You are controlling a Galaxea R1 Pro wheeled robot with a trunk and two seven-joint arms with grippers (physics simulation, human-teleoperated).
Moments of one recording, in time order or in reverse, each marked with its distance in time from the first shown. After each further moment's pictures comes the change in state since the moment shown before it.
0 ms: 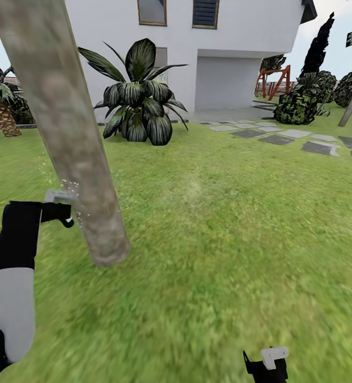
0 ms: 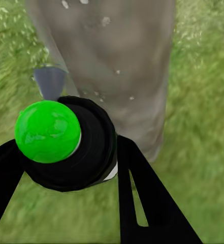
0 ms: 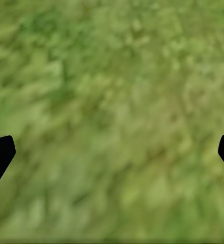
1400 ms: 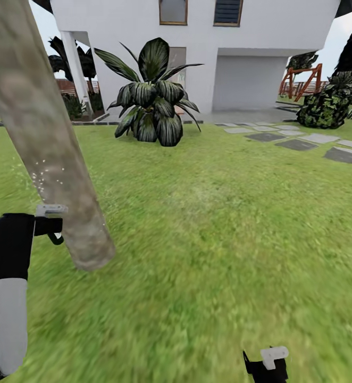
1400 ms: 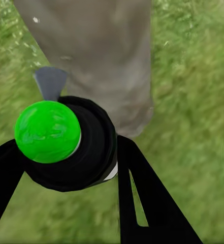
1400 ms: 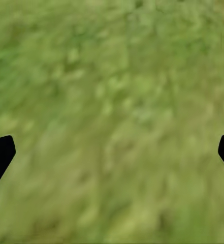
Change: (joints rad) left arm 0.062 0.024 0.054 0.025 0.003 0.047 0.047; right arm 0.000 0.002 0.000 0.000 0.000 0.000 -0.001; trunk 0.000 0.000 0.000
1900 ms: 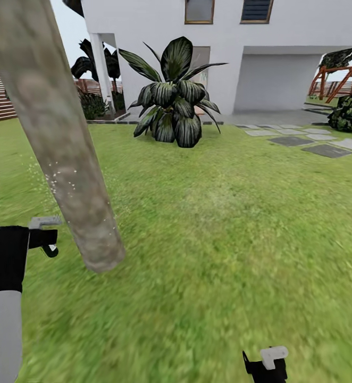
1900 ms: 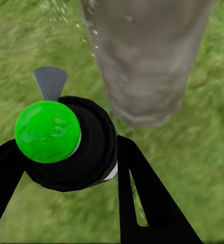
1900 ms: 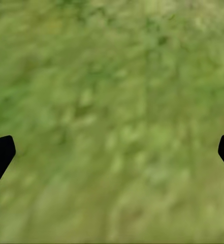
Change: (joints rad) left arm 0.070 0.008 0.057 0.001 0.001 -0.016 -0.002; right arm 0.000 0.002 0.000 0.000 0.000 0.000 0.001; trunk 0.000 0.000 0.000
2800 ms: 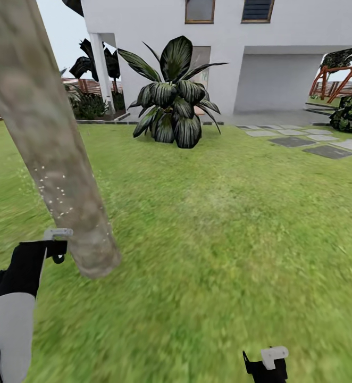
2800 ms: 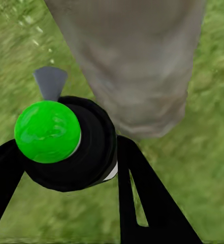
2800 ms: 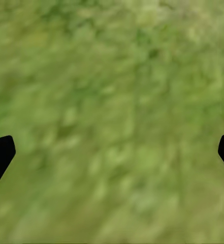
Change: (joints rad) left arm -0.002 -0.044 0.046 0.247 -0.011 -0.281 0.144; right arm 0.000 -0.002 0.000 0.000 0.000 0.000 0.000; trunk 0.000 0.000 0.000
